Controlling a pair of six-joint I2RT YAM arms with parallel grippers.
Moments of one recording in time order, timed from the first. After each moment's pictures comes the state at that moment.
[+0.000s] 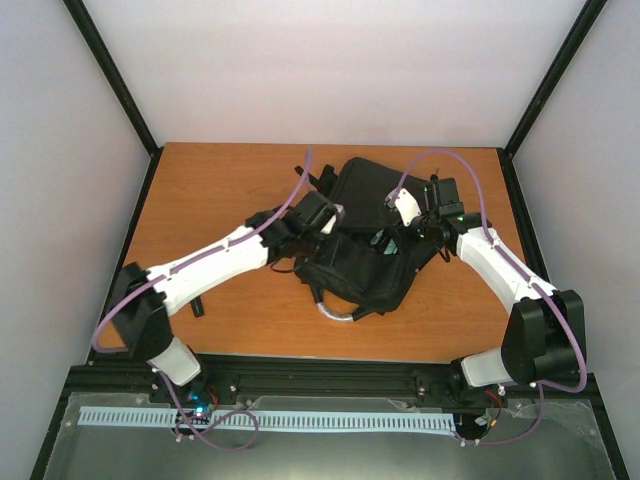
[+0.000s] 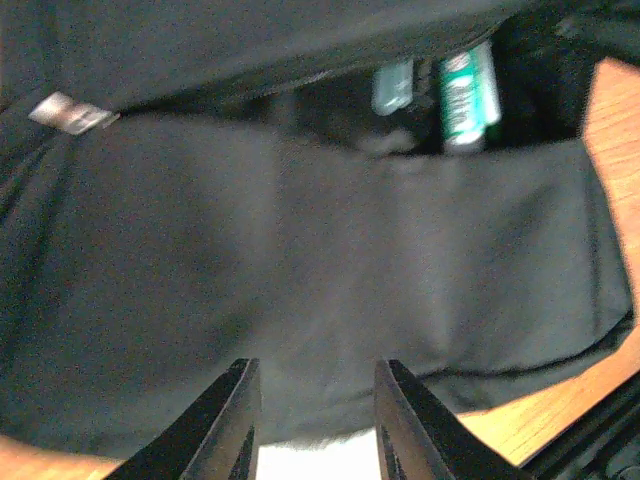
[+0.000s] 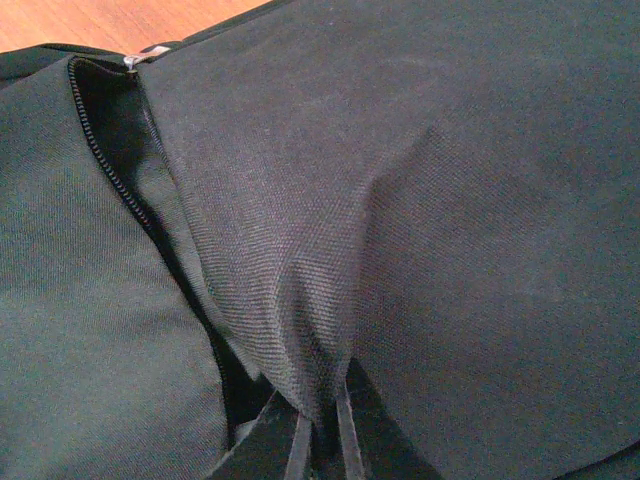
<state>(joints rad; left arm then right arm) -0.85 1.64 1.40 -0.71 0.05 -0.49 0.25 1.41 1.03 -0.52 -0.42 -0.40</state>
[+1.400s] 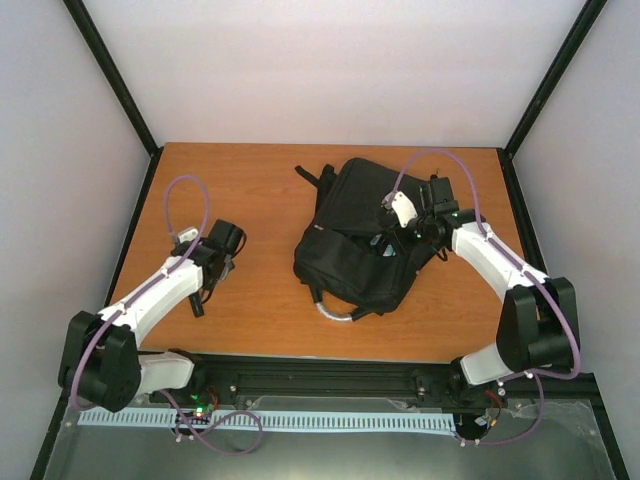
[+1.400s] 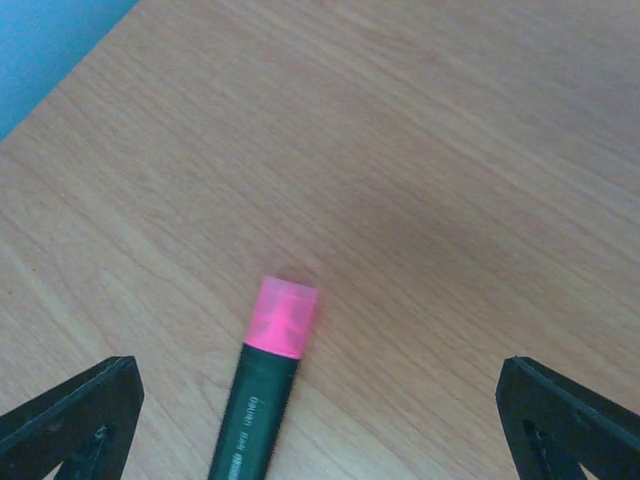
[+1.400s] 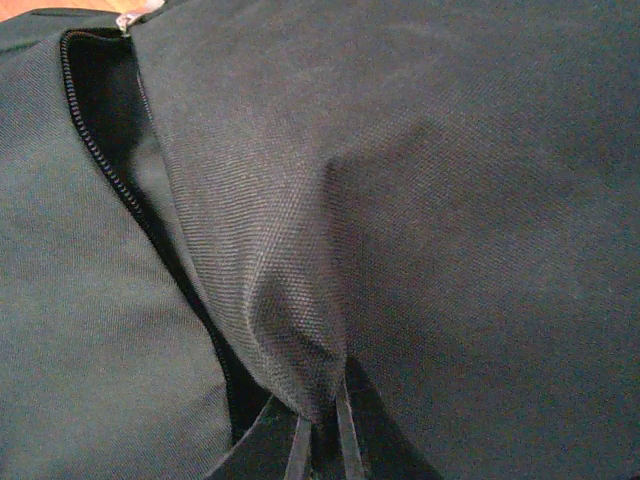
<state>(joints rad) -0.36 1.25 0.81 -0.85 -0.65 -0.95 0.25 1.46 1.04 -0.54 -0.44 -0.39</state>
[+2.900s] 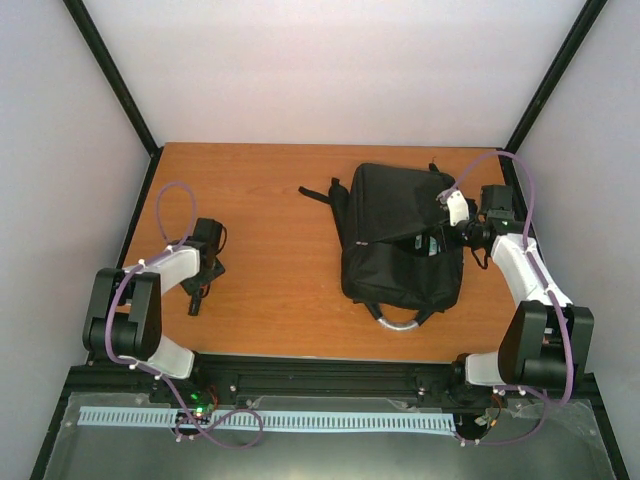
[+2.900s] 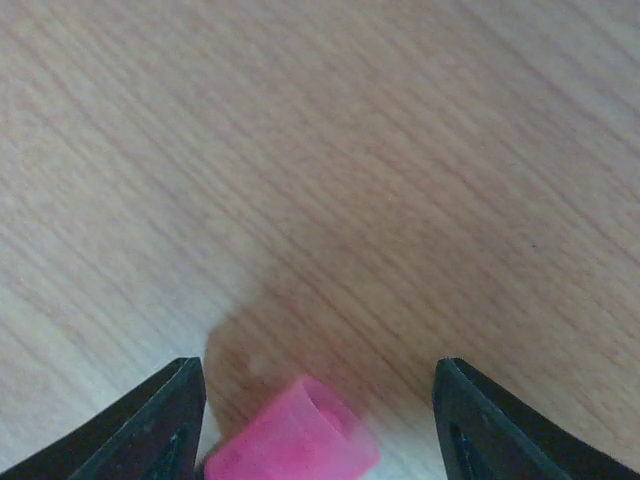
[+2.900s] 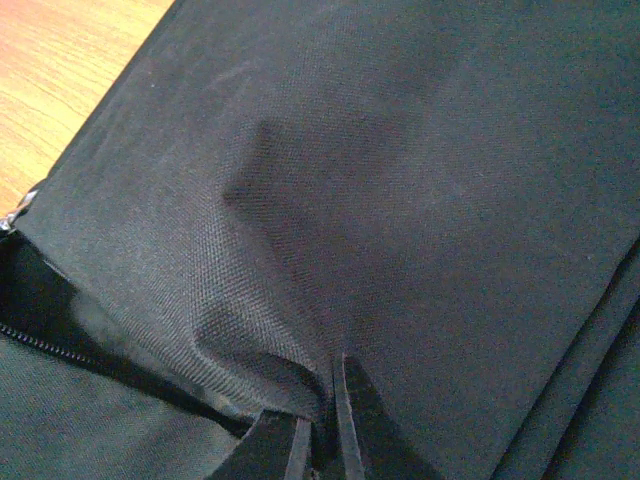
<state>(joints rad) -0.10 1.51 0.72 -0.55 -0.40 -0.83 -0.11 1.37 0.97 -0.57 -0.55 -0.40</state>
